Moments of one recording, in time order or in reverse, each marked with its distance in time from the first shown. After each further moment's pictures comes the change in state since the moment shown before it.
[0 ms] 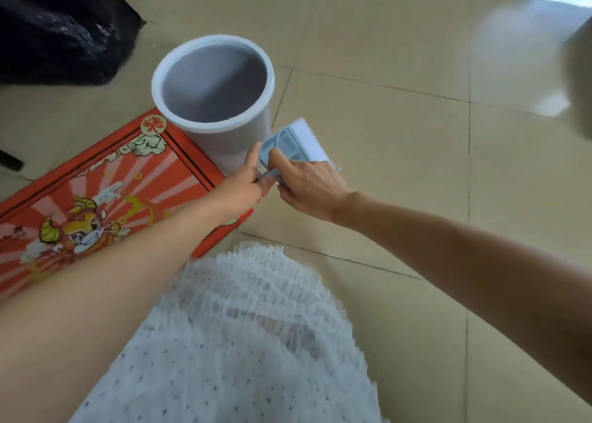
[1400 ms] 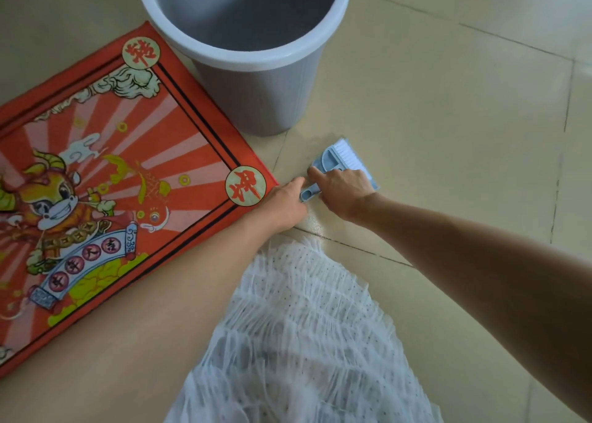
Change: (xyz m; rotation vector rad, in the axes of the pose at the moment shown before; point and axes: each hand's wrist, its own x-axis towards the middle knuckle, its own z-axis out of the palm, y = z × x) left_hand 0.075 -0.131 0.048 0.232 -0.201 -0.221; right_hand 0.043 0.036 0.184 -0.237 -0.489 0.238
